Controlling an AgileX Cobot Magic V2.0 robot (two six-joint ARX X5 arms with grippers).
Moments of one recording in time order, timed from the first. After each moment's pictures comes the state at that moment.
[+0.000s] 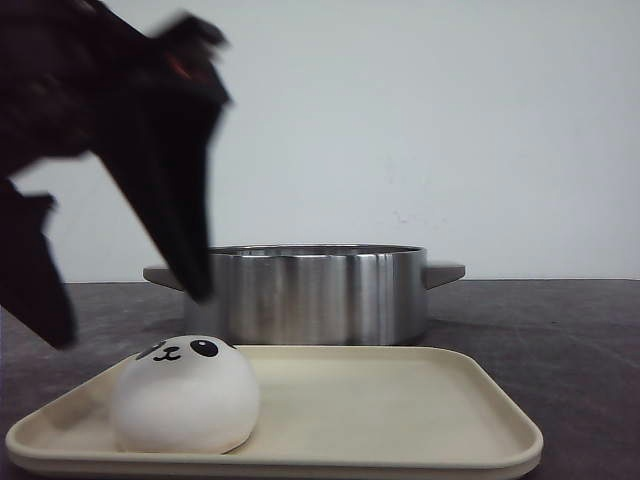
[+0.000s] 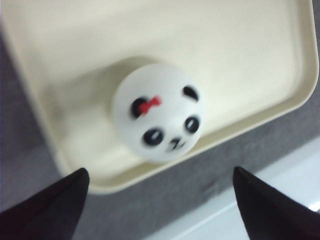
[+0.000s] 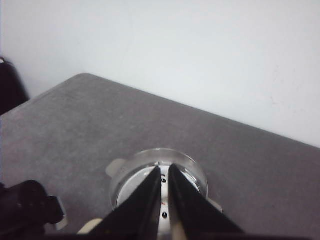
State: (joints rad) left arm -0.82 1.34 0.89 -0.76 0.19 -0.50; right arm 0.80 1.02 1.77 -1.01 0.21 0.13
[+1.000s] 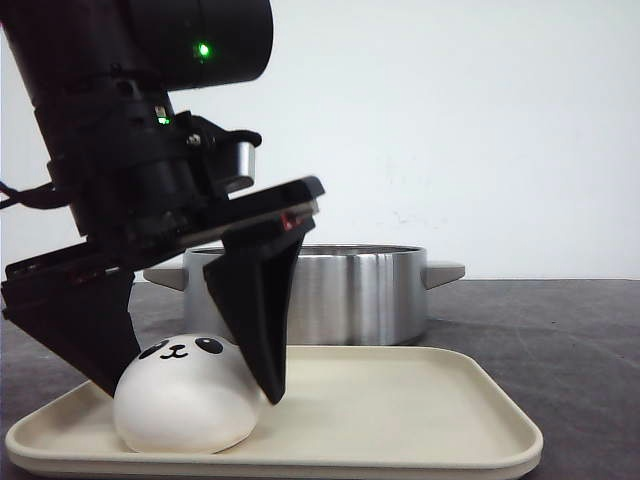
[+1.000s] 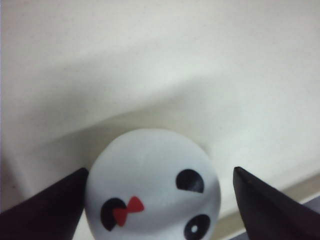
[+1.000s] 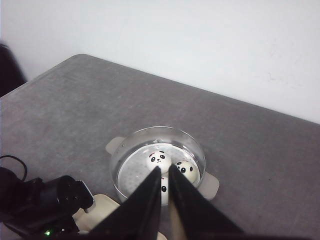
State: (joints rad) left arm -0.87 1.53 0.89 -0.56 0.05 -0.54; right arm 0.81 0.98 1.77 -1.12 0.21 0.17
